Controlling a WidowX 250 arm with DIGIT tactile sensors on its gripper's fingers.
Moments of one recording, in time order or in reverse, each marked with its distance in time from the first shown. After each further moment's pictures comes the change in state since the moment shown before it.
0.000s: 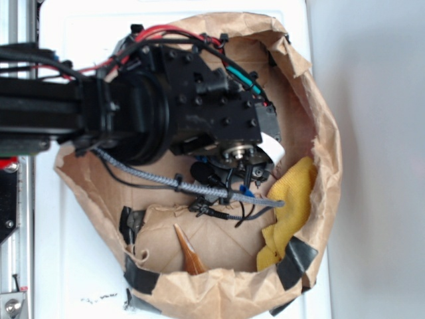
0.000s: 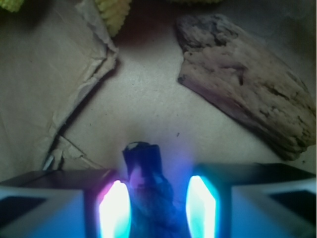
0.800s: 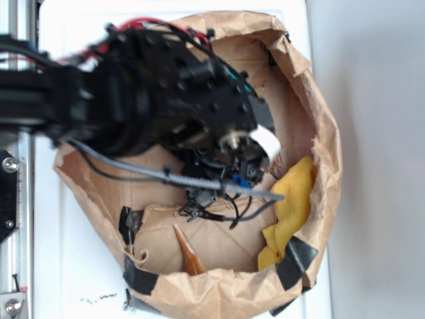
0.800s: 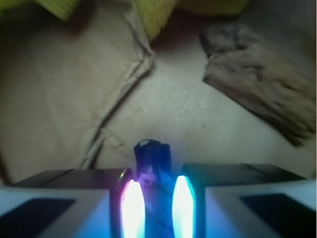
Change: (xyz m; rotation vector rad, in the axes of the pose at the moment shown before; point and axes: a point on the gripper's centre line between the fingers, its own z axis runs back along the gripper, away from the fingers) arm -0.013 0.007 0.029 -0.070 -0.036 0.093
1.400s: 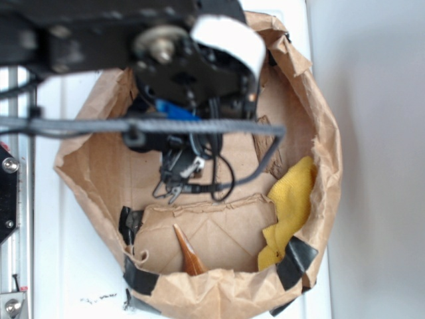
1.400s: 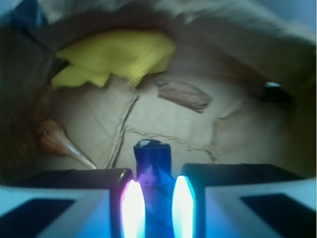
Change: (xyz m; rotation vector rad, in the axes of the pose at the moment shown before) arm -0.010 -0.009 0.112 0.086 -0.067 0.232
